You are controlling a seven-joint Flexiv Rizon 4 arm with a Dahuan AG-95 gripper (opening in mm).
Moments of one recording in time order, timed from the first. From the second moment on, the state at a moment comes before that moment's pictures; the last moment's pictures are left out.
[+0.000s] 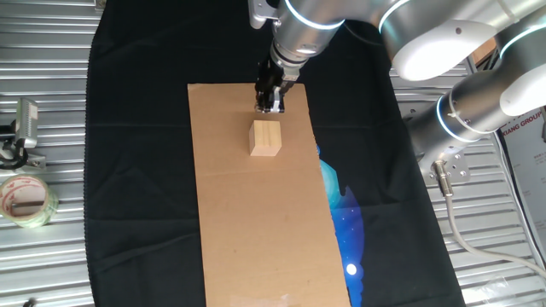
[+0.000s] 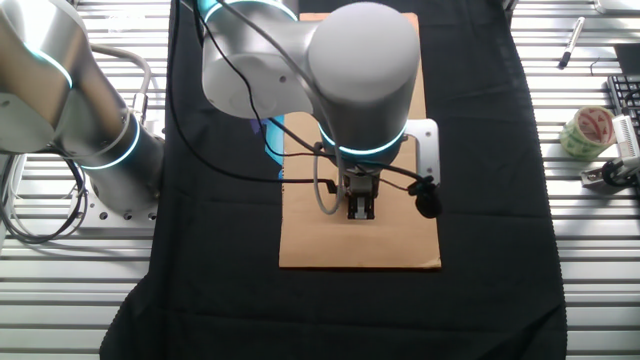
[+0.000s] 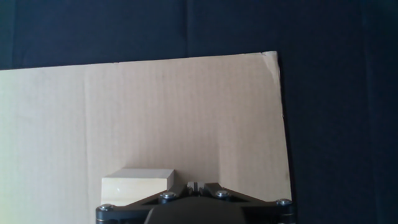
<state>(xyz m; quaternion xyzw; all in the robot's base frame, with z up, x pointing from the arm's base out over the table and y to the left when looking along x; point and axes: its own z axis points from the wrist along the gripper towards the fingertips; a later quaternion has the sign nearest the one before) 0.429 -0.080 0.072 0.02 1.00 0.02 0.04</state>
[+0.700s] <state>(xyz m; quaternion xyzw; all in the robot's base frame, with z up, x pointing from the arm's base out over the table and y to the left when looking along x) 0.430 -0.079 0.073 0.00 1.00 0.01 0.00</state>
